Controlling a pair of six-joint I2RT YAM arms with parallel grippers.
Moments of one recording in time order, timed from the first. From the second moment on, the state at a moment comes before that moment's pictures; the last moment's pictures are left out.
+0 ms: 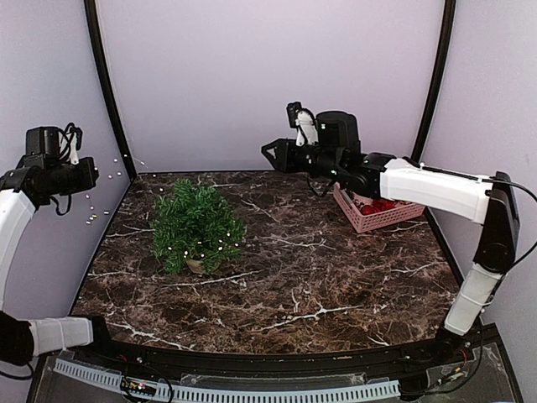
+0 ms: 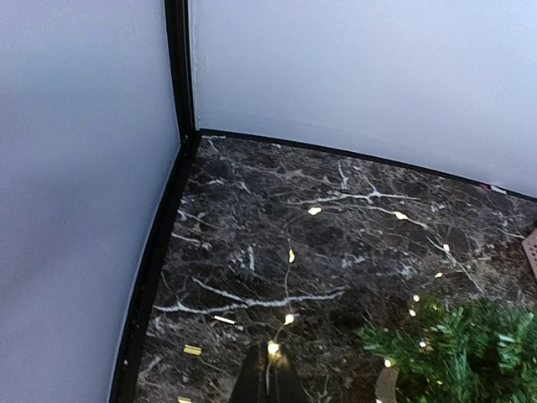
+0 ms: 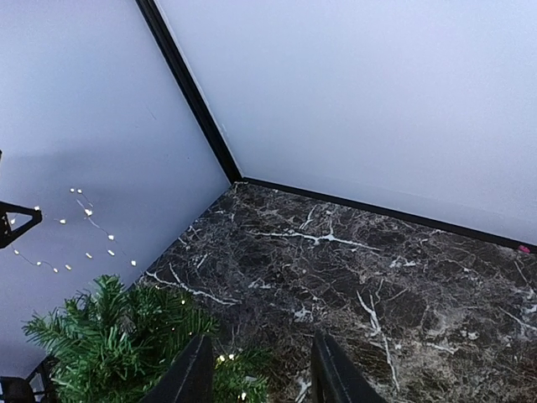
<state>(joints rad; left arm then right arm) 0.13 1.05 1.21 -0.70 0.07 -0.11 0.81 1.75 1.50 0.06 -0.03 0.36</state>
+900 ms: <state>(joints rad) 0.12 0.50 0.82 -0.90 0.70 -0.66 1.38 2.14 1.86 0.16 -0.18 0.19</state>
